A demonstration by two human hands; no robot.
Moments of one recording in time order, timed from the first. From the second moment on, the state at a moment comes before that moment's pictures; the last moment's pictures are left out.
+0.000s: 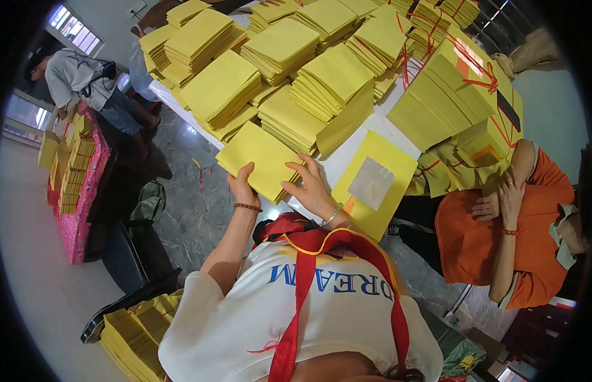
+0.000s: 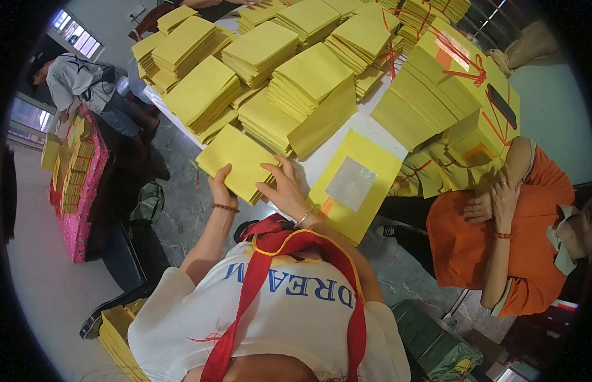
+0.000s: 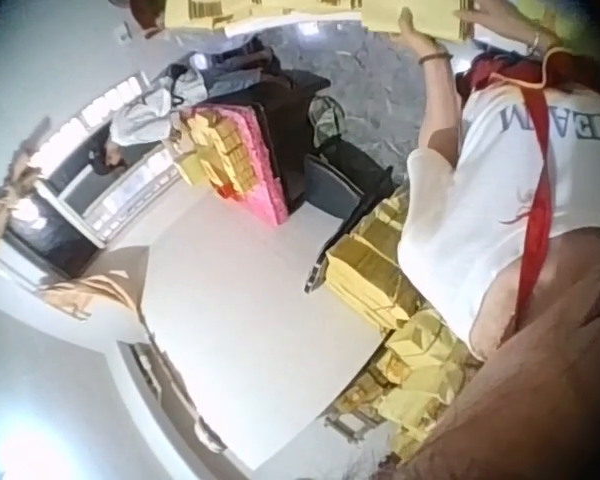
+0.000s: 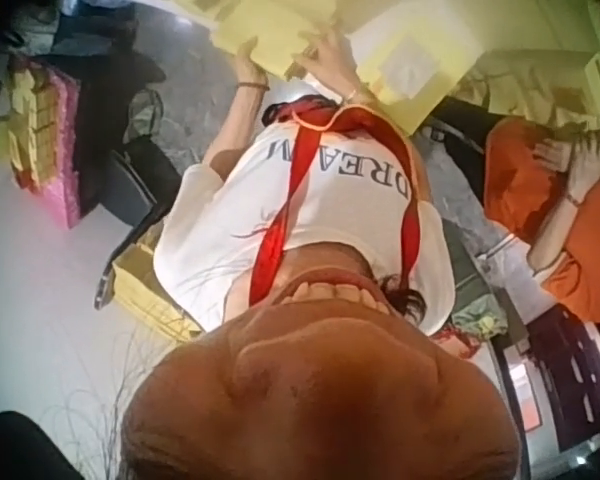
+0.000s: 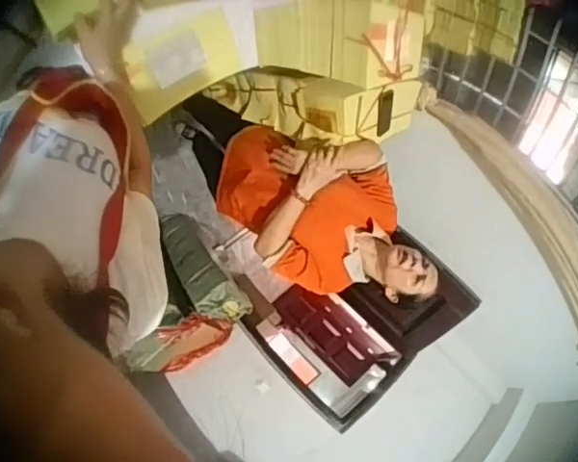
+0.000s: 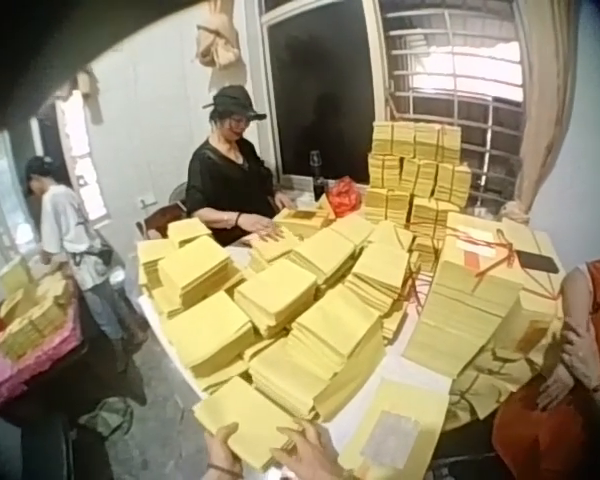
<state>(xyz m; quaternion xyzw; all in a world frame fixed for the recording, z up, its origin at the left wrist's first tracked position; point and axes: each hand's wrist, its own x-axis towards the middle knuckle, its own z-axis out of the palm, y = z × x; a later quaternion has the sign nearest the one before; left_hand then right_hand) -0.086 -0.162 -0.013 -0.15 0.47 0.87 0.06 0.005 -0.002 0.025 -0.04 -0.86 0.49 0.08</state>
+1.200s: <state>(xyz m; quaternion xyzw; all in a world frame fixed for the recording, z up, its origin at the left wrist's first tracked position) -0.116 -0.130 0.168 0.36 0.66 0.63 0.22 -0.007 0.047 0.132 -0.03 -0.56 0.81 0.18</state>
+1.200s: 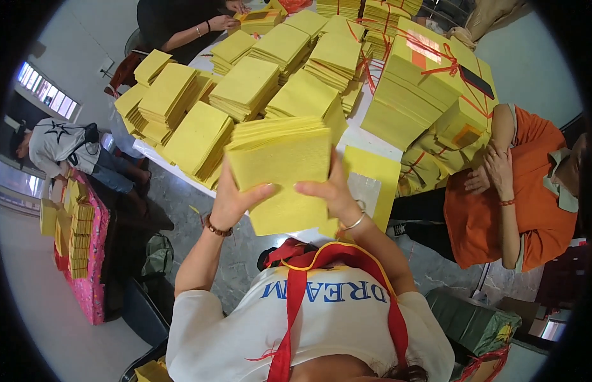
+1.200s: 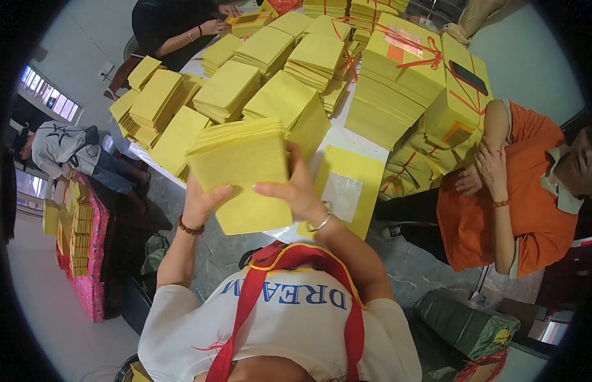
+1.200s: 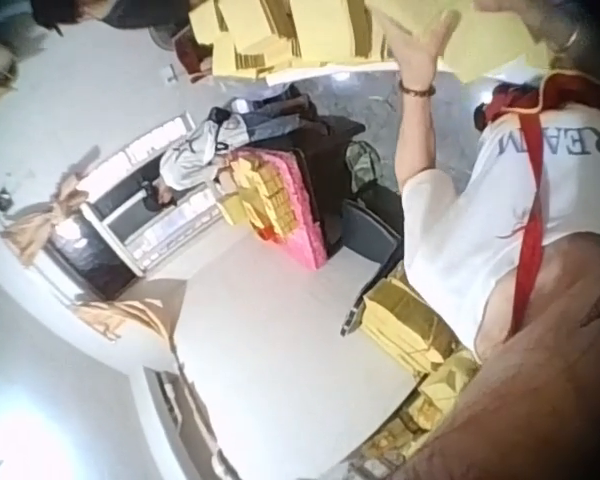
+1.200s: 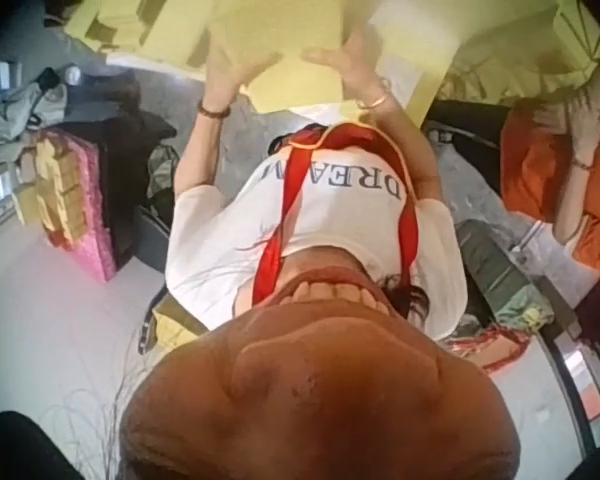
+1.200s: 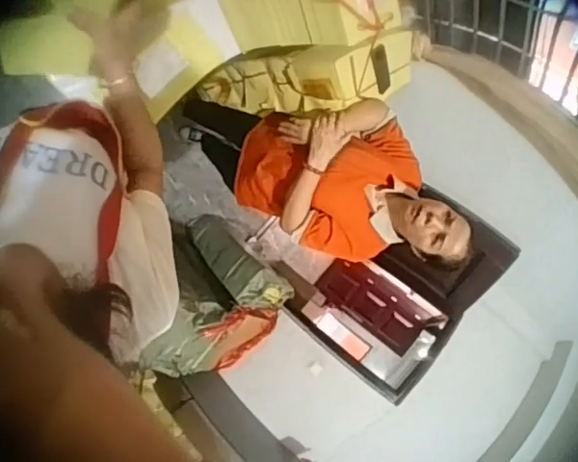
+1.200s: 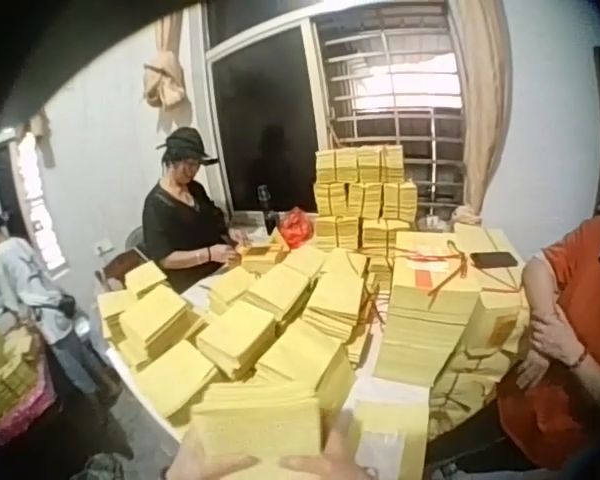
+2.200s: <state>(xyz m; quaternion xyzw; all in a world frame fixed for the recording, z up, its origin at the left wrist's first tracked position) -0.445 0.345 0.135 -0.04 0.38 0.89 0.23 0.074 0.204 0.027 -0.47 -0.53 0.65 0.27</state>
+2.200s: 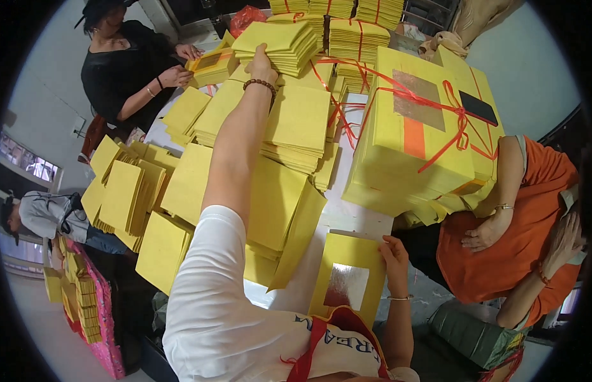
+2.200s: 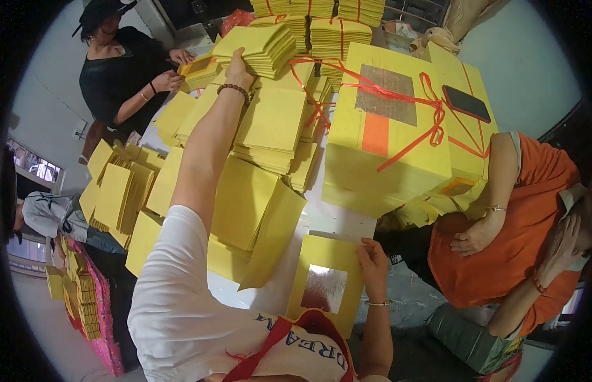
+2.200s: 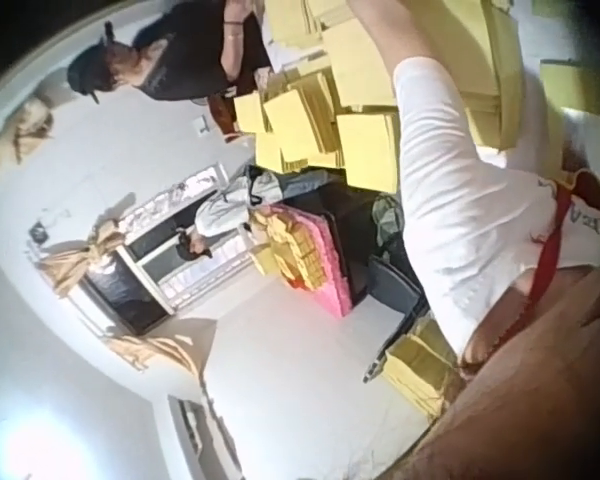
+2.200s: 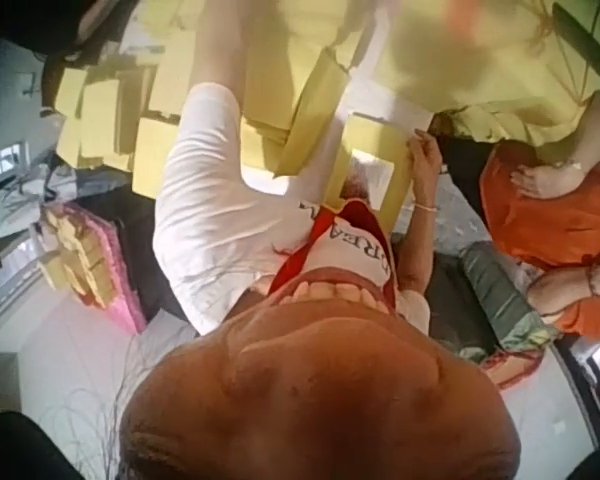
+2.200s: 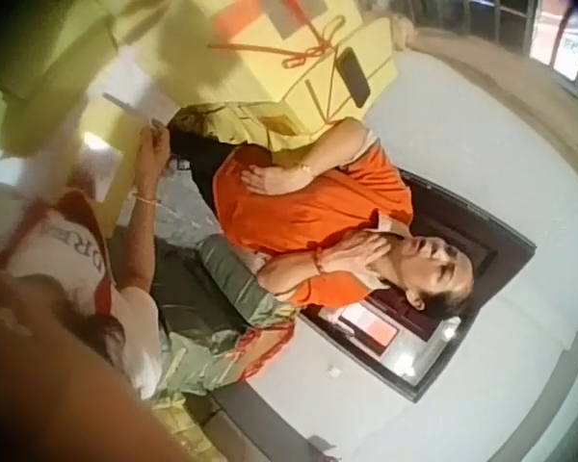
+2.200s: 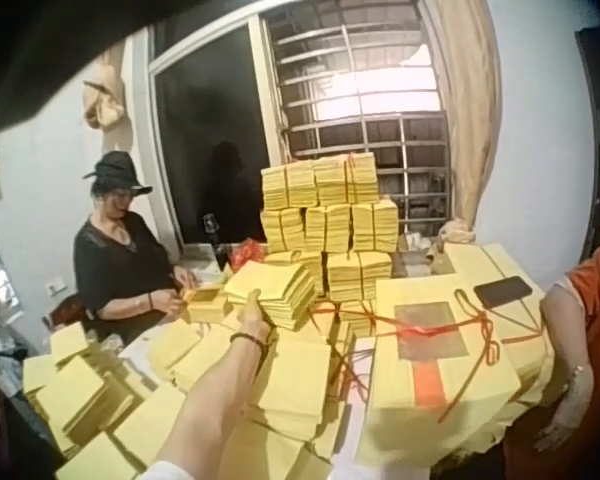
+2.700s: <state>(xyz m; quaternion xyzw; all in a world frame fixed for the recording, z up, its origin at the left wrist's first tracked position) -0.449 0.355 0.142 -0.10 0.60 0.77 0.18 0.070 0.205 0.024 -0.45 -0.53 0.66 0.27</state>
